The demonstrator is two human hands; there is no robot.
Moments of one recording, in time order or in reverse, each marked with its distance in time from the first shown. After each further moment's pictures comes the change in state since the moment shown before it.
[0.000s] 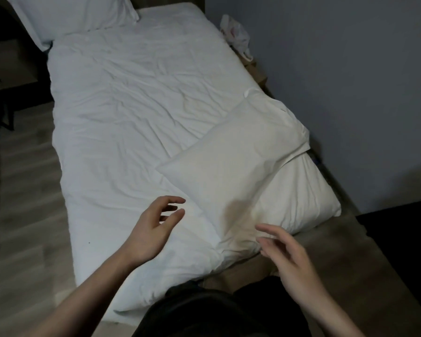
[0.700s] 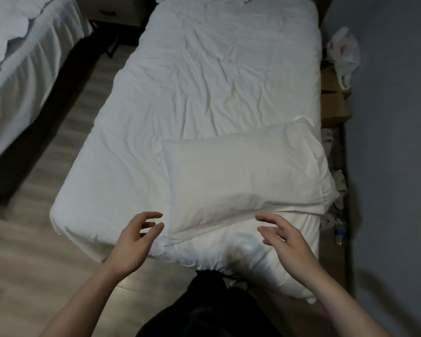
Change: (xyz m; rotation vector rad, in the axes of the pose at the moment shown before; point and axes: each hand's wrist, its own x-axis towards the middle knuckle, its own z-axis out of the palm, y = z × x) left_hand 0.019 0.050 0.243 -0.238 0.565 -0.422; right_hand 0.264 -0.029 -0.232 -0.363 -0.608 -0.010
